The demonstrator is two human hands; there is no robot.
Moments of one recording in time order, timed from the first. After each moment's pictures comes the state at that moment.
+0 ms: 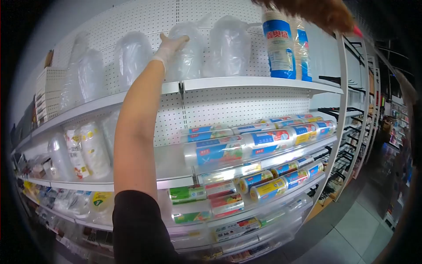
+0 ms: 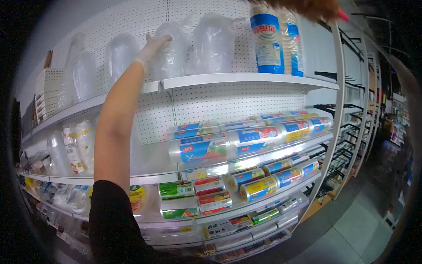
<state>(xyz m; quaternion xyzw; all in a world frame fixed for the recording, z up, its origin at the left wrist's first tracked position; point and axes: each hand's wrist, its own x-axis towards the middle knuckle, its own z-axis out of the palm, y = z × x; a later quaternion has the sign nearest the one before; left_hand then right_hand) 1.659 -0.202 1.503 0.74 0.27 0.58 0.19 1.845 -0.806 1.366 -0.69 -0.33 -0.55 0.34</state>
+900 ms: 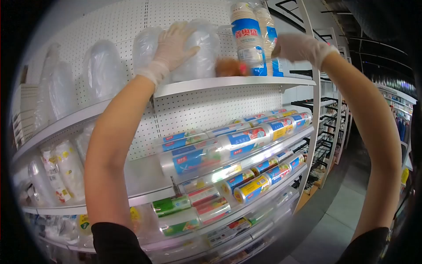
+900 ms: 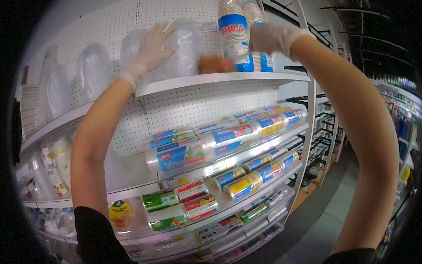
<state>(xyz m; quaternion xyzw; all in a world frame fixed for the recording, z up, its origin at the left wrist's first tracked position) 1.725 -0.274 1.469 0.72 0.03 0.58 -0.39 1.849 -0.594 1.450 -0.81 -0.44 -0.38 -0.01</state>
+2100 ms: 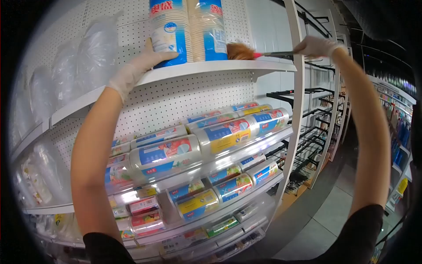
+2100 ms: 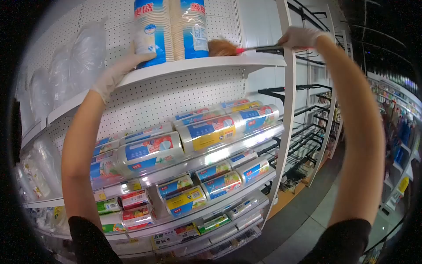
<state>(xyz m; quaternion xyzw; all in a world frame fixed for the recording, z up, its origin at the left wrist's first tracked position) 1.964 -0.368 1.410 0.87 0.05 0.43 0.25 2.274 -0.698 1.447 -0.86 -0.42 -0.30 0.03</state>
